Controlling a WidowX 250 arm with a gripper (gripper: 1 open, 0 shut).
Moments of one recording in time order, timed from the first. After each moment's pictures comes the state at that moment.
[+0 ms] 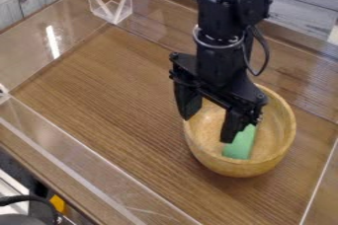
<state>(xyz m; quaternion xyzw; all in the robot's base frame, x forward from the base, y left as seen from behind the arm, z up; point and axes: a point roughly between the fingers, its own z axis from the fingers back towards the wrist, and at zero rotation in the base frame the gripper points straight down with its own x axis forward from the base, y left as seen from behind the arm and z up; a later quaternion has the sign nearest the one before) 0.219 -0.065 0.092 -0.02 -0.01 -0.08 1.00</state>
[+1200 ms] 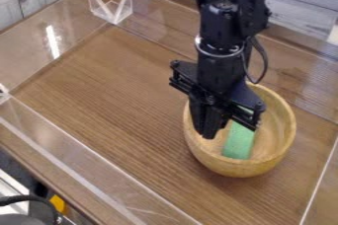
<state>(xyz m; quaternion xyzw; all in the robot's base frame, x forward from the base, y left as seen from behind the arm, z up) 0.221 -0.061 0.080 -0.01 0.00 -0.06 1.00</state>
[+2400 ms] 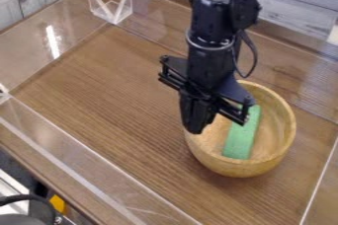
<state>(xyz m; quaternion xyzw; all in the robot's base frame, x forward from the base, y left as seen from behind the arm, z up) 0.219 -0.044 0.083 0.00 0.03 -0.04 1.00</state>
